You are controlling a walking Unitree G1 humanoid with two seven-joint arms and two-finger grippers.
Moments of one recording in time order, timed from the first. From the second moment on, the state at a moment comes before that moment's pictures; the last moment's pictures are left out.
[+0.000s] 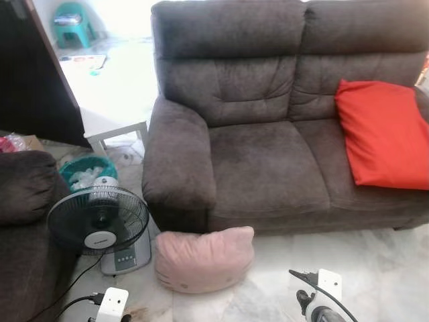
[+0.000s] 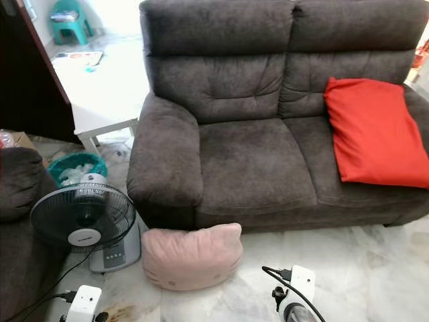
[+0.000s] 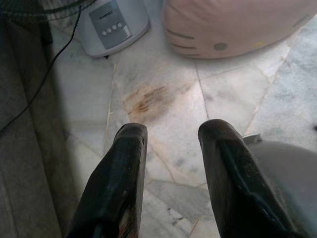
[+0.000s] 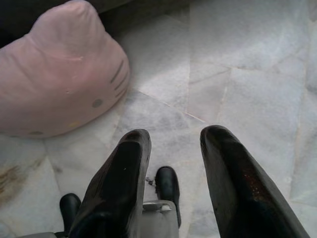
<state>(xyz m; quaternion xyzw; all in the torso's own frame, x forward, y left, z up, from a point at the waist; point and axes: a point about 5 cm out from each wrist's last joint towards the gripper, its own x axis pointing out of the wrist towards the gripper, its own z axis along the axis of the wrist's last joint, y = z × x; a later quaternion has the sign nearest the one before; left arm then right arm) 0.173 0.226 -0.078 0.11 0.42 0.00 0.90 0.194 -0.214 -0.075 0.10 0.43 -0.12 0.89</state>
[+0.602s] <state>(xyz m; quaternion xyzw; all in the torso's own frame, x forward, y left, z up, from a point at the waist) 0.170 0.221 -0.080 0.10 0.42 -0.01 0.90 0.197 -0.215 -0.073 0.10 0.43 -0.11 0.89</state>
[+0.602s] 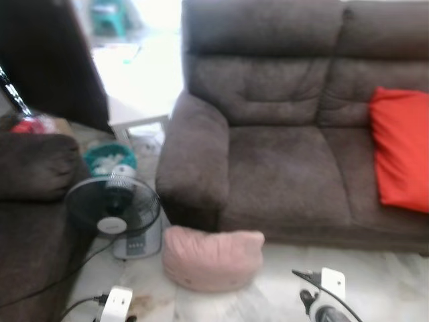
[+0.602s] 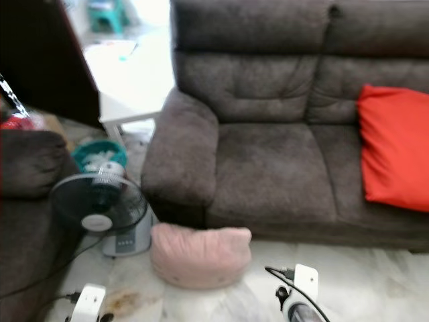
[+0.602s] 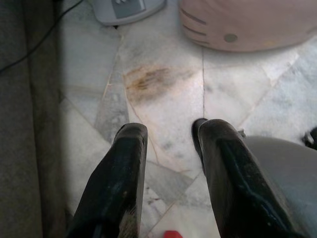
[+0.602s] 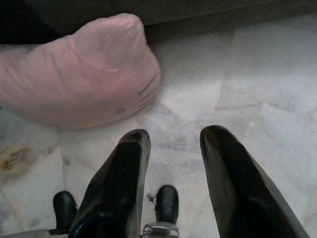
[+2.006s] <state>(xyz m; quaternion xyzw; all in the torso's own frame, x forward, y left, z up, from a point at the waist) 0.174 0.218 -0.079 0.09 0.41 -0.01 0.91 0.192 -0.222 -0.074 0.10 0.43 -0.12 0.89</state>
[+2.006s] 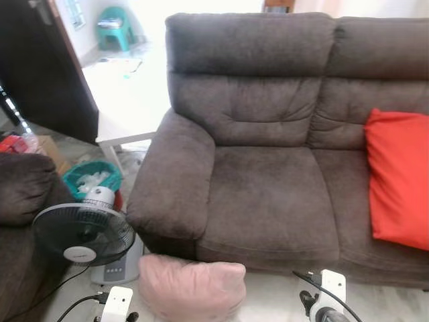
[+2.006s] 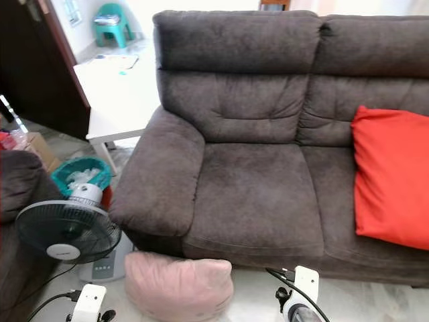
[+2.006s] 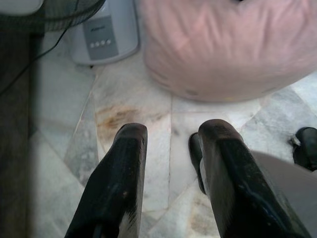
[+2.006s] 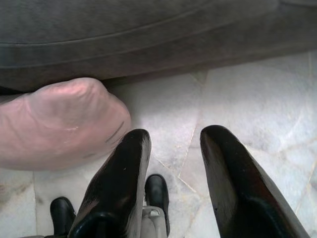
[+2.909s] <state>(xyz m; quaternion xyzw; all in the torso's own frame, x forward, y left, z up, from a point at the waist) 0.170 0.227 -0.079 0.10 0.42 0.00 0.90 0.192 -0.208 -0.077 0.11 0.44 -0.10 0.89</state>
